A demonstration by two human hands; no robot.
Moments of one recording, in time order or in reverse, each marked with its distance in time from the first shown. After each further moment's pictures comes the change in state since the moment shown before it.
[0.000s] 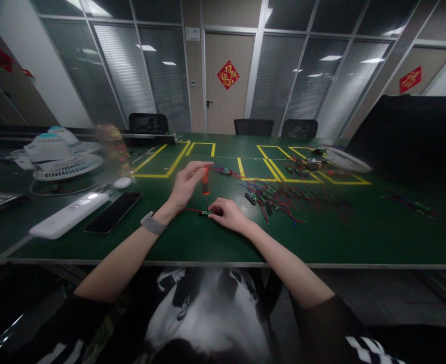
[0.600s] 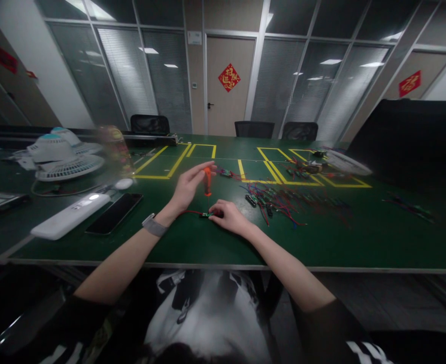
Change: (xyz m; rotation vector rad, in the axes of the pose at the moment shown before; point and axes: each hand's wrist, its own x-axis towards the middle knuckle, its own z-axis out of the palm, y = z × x) left_hand 0.000 0.000 0.001 -0.112 -0.054 -0.025; right_hand 0.000 -0.004 -0.001 0.006 -0.009 0.018
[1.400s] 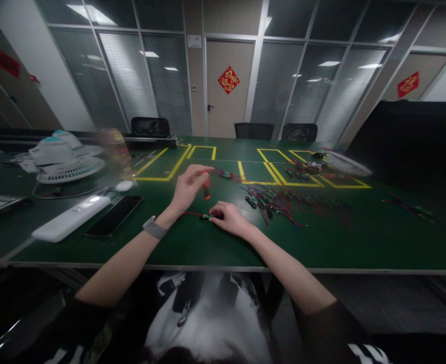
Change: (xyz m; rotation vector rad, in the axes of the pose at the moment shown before) left_hand -0.001 0.006 0.001 0.134 0.110 0.027; right_hand 0.000 0.003 0.001 0.000 0.008 -0.016
